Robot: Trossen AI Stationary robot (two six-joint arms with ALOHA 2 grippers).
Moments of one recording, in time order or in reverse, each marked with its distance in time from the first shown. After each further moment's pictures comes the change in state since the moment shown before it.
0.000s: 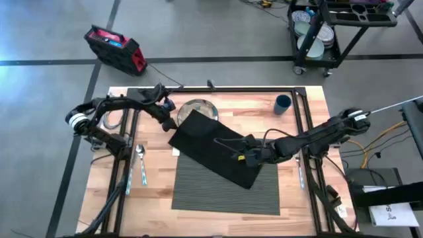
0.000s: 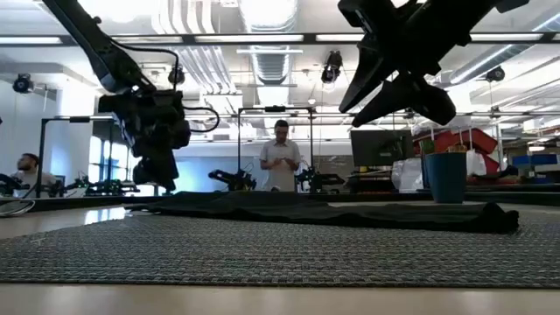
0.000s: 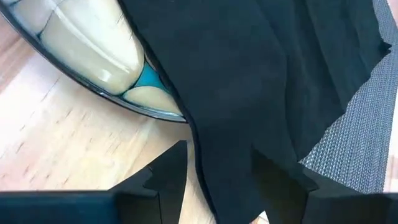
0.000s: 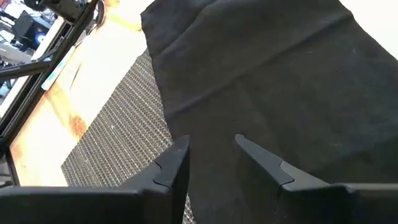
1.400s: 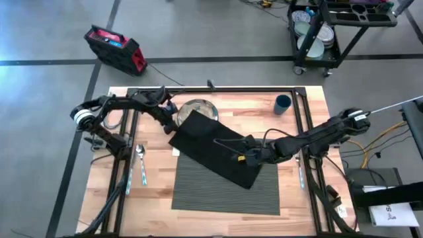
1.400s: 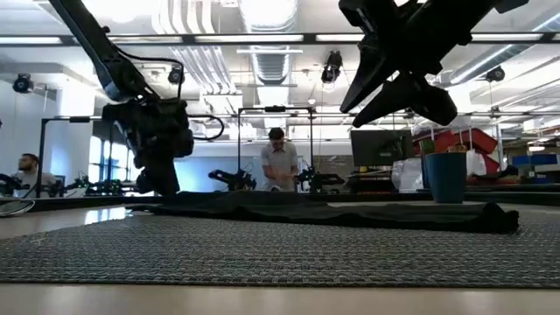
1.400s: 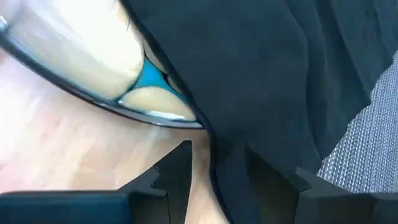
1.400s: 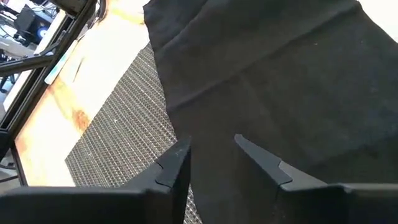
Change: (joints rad) left arm -0.032 0.069 -0.023 0.072 0.002 0.034; right arm 0.000 0.000 0.000 0.000 -0.026 0.006
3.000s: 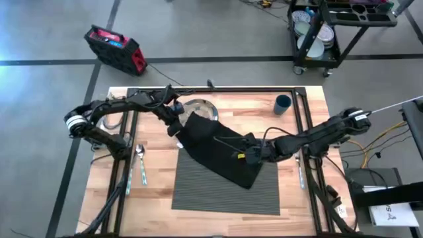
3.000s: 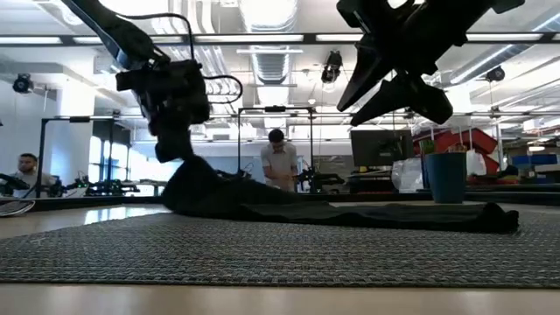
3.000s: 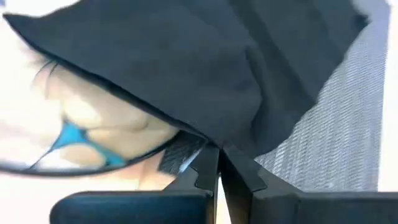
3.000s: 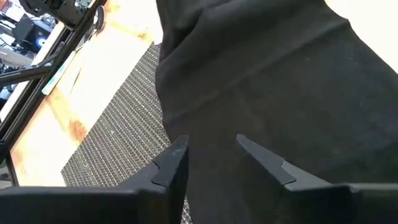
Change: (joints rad) left arm -0.179 -0.107 0.160 -0.180 -0.110 -0.041; right arm -0.016 -0.008 0.000 0.000 0.022 -0.018
